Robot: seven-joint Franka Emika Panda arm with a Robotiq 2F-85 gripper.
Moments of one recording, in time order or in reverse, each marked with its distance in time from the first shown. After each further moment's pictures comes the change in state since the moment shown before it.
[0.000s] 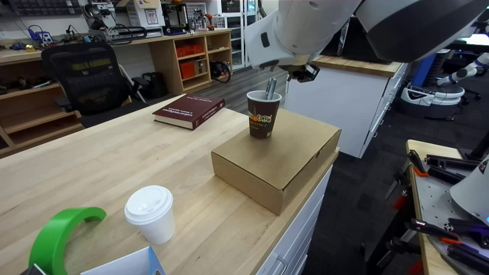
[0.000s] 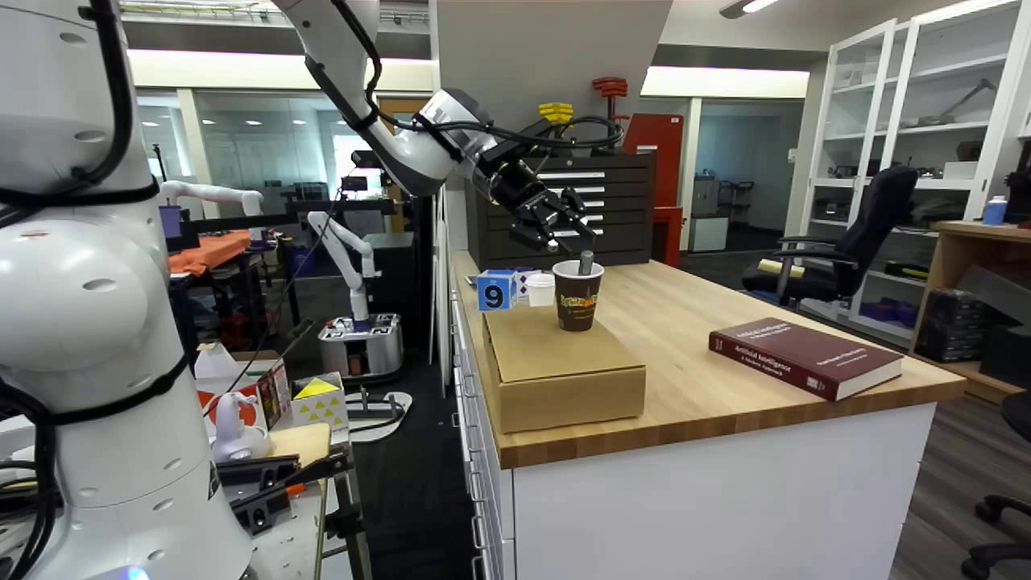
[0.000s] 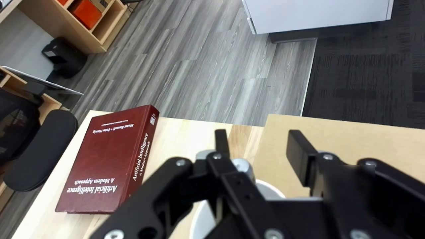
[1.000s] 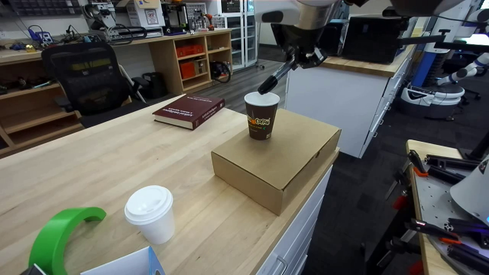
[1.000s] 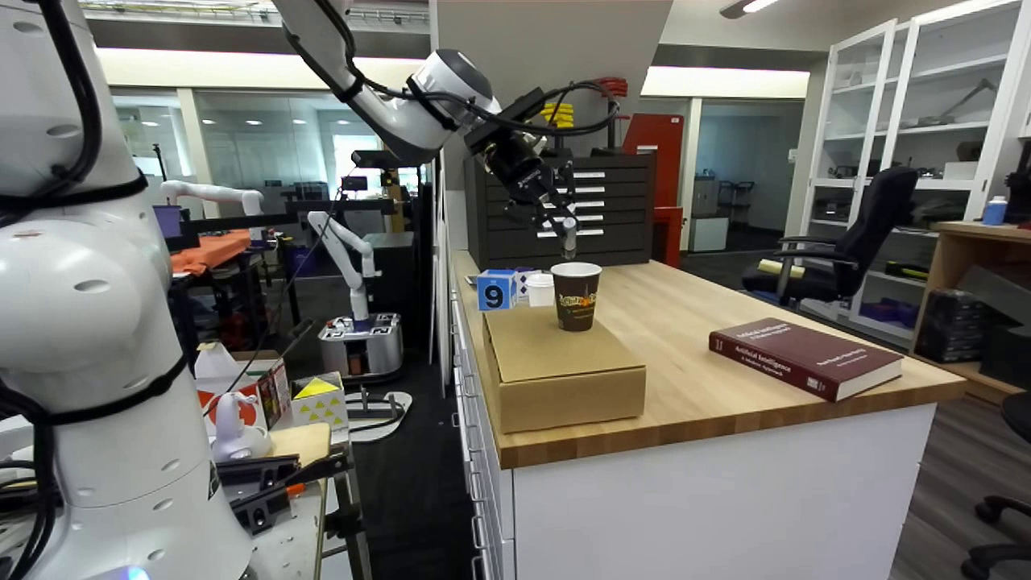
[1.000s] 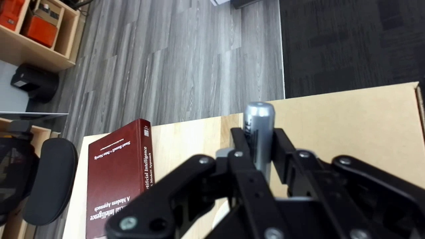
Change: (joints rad) arm -0.031 -0.106 -0.010 0.003 0.196 0.018 0.101
